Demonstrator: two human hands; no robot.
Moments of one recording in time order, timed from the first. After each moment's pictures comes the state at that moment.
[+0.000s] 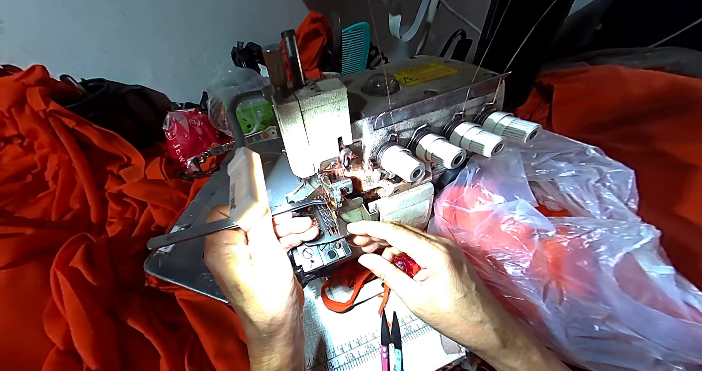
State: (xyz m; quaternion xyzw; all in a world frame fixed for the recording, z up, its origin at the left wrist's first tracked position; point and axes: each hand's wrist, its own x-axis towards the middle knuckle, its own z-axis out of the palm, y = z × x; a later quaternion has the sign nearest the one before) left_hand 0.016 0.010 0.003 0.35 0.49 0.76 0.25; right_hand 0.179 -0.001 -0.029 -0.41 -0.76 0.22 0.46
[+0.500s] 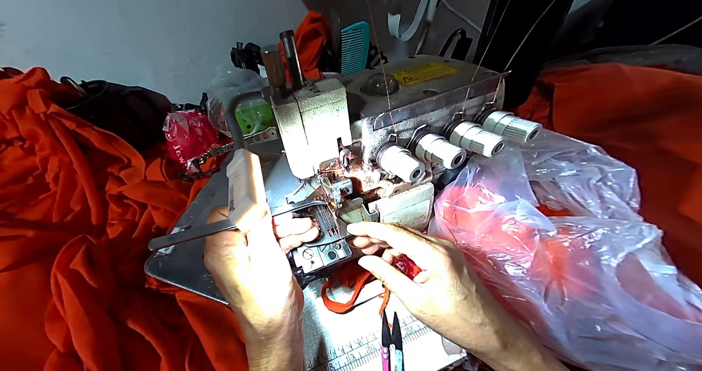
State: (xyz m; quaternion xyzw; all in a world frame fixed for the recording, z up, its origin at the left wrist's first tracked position) left_hand 0.015 0.010 0.004 0.35 0.48 0.76 0.28; right_hand 0.179 -0.001 -0.032 -0.41 -0.76 0.22 0.46
